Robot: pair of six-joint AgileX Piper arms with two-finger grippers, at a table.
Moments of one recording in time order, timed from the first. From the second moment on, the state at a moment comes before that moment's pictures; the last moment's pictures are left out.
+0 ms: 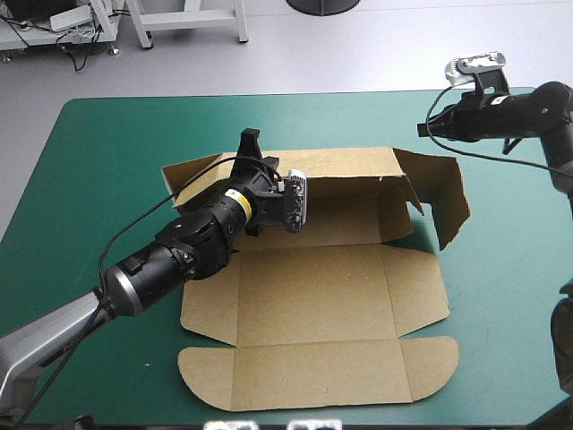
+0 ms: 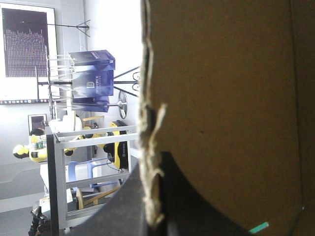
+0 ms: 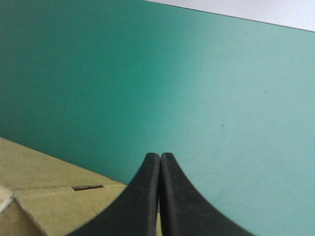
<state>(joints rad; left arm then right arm) -0.80 1.44 -1.18 1.05 0.42 0.27 -0.04 1.66 -1.68 0.53 0.93 -0.53</state>
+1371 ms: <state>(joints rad) -0.70 1.50 -1.17 1.11 0.29 0.24 -0.04 1.63 -1.19 1.00 0.89 -1.13</state>
